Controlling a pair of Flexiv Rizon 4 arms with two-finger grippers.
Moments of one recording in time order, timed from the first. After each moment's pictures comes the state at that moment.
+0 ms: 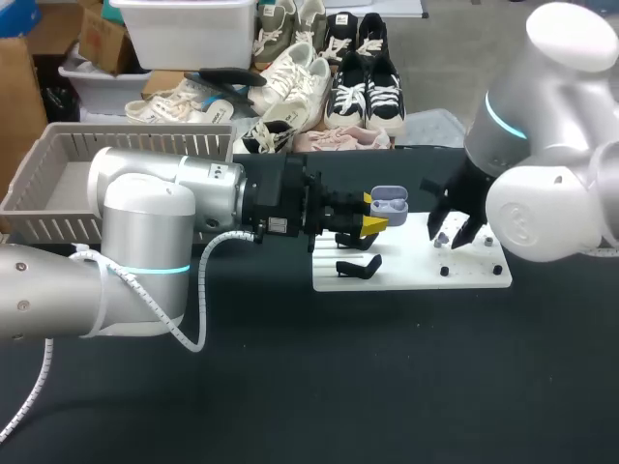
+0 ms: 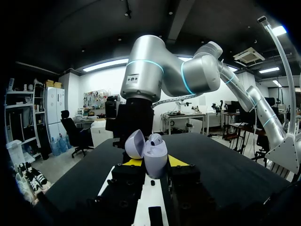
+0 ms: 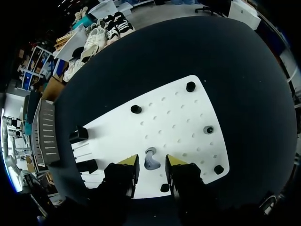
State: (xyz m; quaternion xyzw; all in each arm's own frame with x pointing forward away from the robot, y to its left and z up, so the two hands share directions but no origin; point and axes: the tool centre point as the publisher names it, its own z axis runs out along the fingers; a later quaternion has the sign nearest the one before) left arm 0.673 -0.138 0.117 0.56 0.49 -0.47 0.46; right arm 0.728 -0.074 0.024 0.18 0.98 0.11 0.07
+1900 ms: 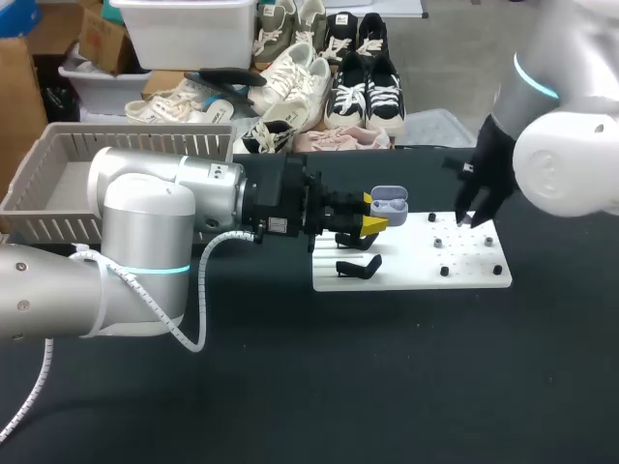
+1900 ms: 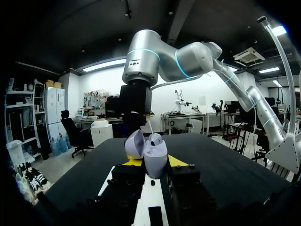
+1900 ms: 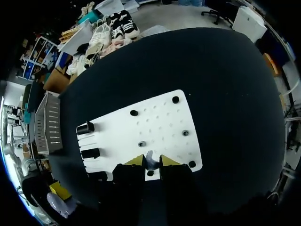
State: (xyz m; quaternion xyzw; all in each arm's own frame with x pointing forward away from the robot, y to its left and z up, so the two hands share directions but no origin) left arm 0.673 -0.138 0.117 0.56 0.49 -0.47 0.46; right arm 0.720 -0.101 0.073 0.13 0.98 0.10 0.06
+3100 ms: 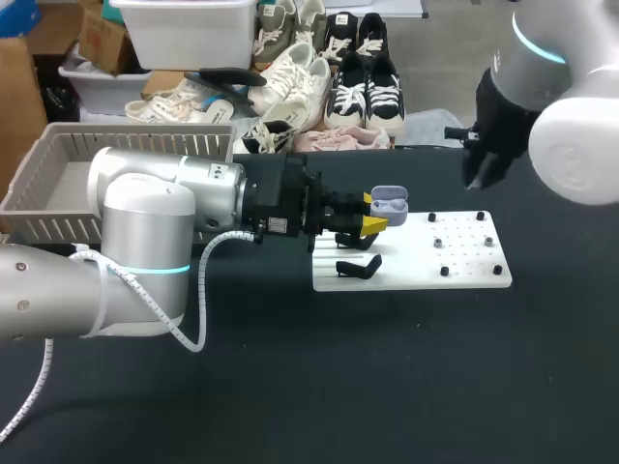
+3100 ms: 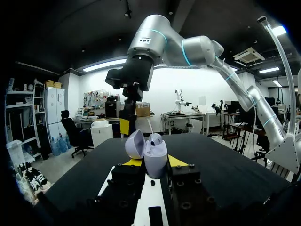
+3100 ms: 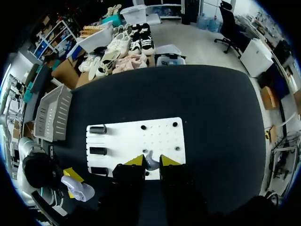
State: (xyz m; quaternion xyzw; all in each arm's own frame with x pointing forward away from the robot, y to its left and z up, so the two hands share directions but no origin) left arm 0.673 -0.138 0.117 0.56 0.49 -0.47 0.46; right arm 0.730 -0.107 0.139 0.04 0.99 0.05 0.14
